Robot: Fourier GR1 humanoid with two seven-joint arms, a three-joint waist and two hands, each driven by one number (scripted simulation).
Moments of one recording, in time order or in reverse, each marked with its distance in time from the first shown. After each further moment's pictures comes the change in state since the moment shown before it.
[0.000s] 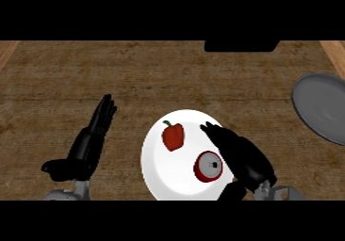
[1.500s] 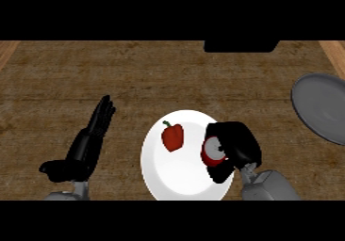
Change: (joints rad) left arm 0.018 -0.049 0.059 -0.006 -0.050 -0.066 0.008; right arm -0.052 0.105 -0.087 0.246 0.341 -0.138 -0.181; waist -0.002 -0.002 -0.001
